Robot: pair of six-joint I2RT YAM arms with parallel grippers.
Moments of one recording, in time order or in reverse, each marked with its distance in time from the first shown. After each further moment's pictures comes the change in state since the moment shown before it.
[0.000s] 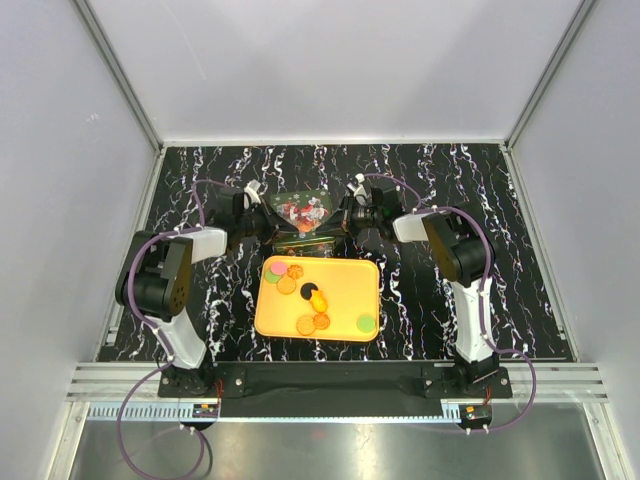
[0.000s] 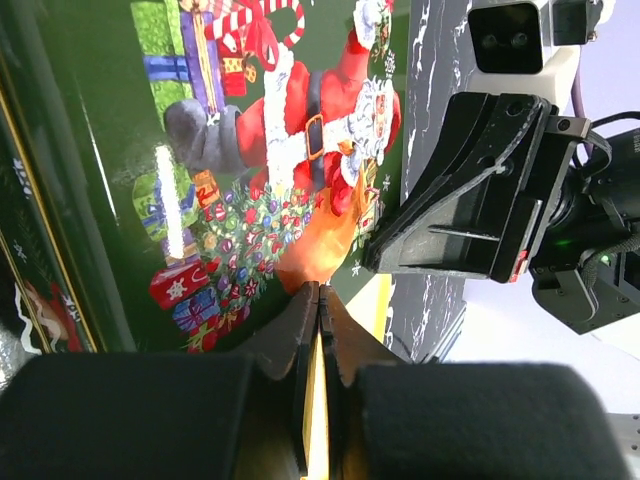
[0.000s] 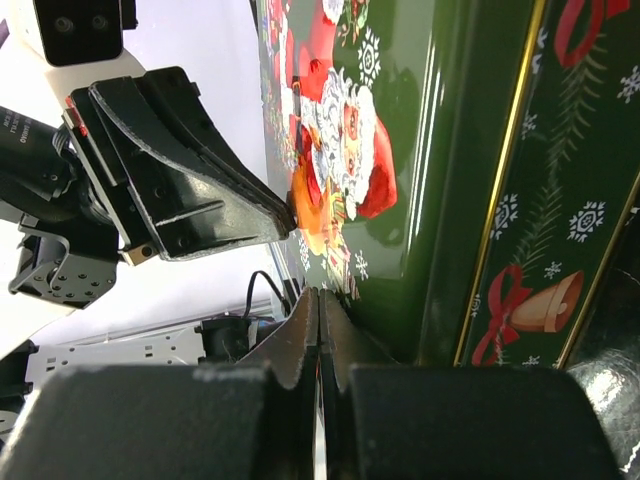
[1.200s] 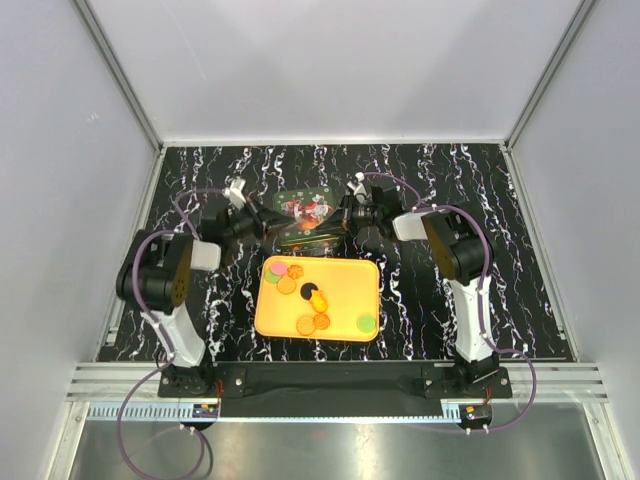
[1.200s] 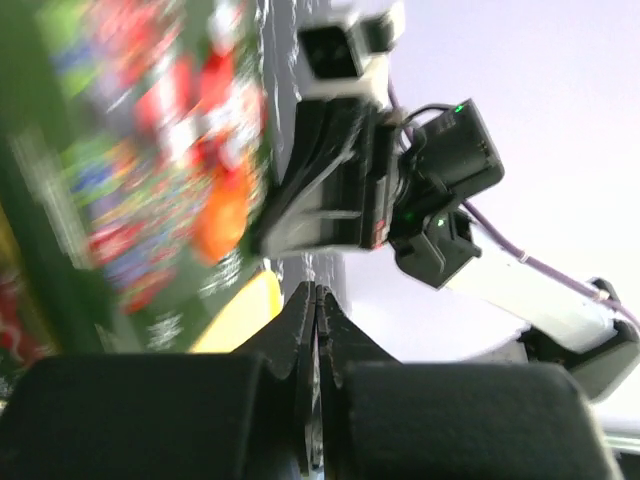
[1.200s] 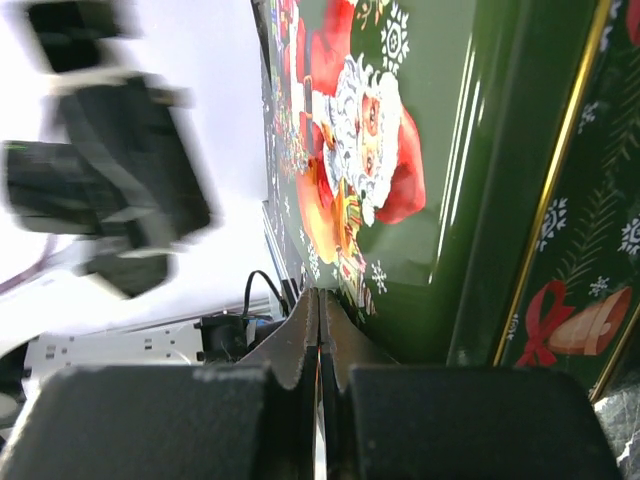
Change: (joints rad) left arm 0.079 0.072 -0.194 0.710 0.194 -0.378; right arm -0.008 0.018 0.024 -0.003 -0.017 -0.010
